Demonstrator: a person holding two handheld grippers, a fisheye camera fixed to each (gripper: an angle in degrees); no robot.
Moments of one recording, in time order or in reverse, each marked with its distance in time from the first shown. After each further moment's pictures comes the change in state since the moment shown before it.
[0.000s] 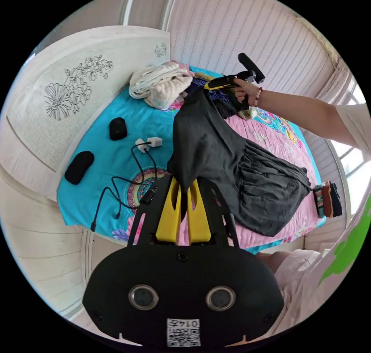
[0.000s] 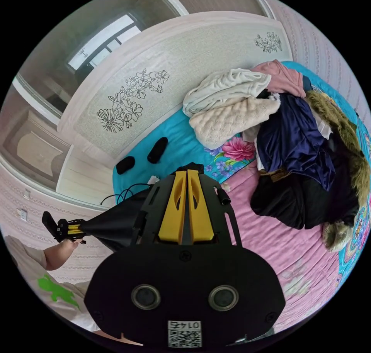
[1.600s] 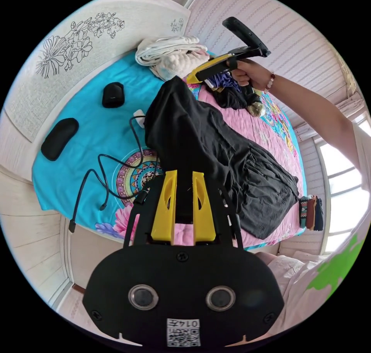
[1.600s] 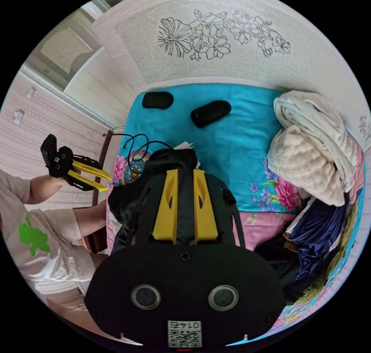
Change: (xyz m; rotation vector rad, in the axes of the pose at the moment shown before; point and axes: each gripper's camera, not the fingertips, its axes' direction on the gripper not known) left arm -0.290 0.167 0.160 -0.123 0.081 -0.223; right arm -0.169 -0.036 0.437 -0.510 0.008 -0.549
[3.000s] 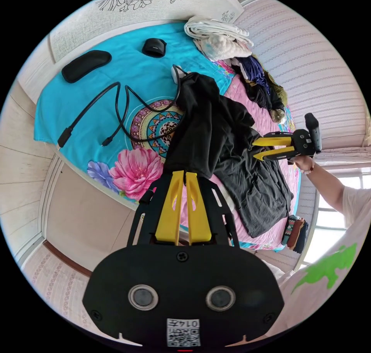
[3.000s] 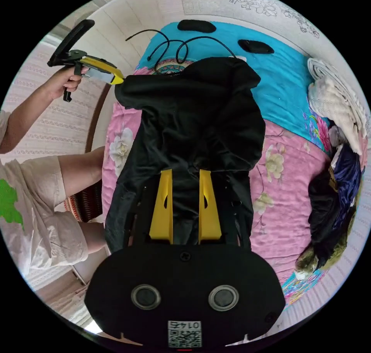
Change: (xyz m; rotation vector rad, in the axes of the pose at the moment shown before) left arm -0.078 0.105 0.005 -0.090 0.026 -0.246; right arm -0.099 0.148 0.125 -0.148 0.041 0.000
